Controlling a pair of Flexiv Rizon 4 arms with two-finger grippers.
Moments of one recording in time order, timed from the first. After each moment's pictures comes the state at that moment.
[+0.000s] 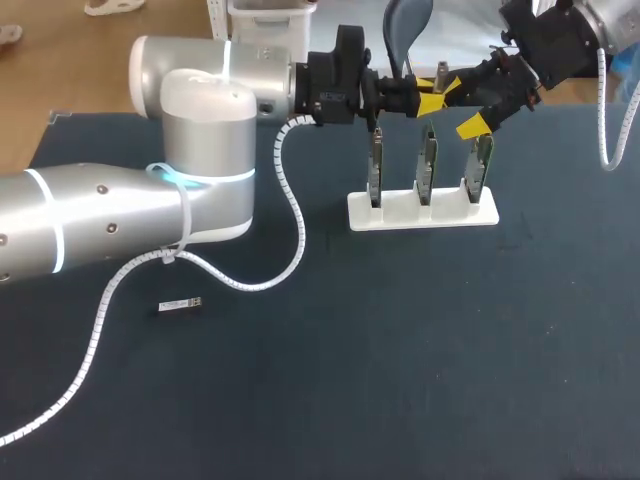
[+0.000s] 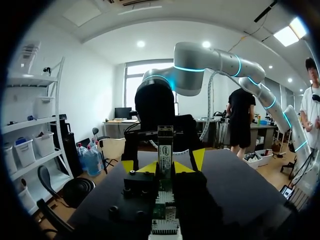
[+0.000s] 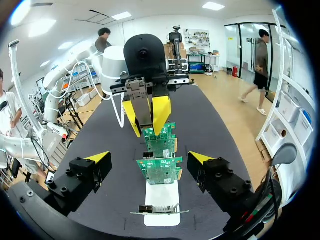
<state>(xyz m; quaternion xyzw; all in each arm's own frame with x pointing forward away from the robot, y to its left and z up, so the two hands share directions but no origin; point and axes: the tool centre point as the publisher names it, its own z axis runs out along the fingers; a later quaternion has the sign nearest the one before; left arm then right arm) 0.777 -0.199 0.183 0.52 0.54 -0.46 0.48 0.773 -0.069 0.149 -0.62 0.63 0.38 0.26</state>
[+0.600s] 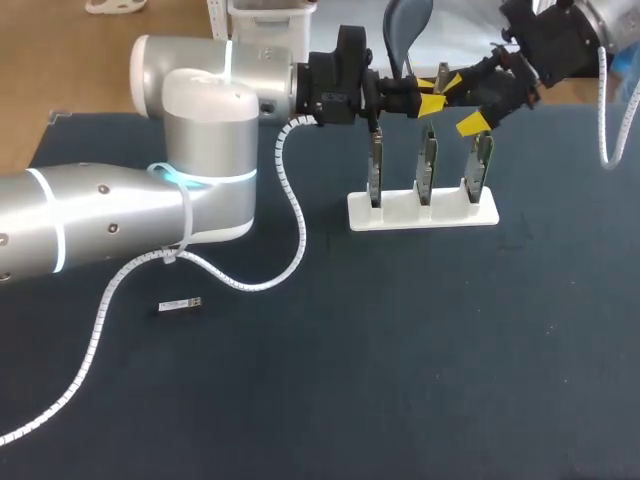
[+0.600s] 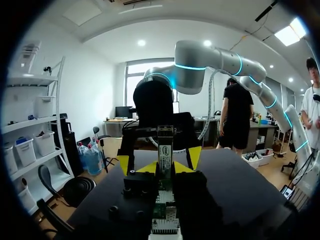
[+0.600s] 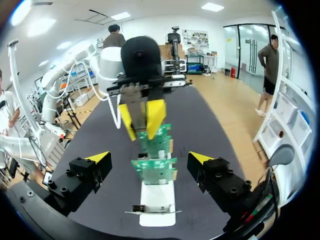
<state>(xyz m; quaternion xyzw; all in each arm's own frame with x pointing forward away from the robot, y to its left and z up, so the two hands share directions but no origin) 0.777 -0.200 0.181 0.52 0.54 -0.46 0.48 0.785 -0.069 0.156 -0.62 0.64 0.37 0.28</state>
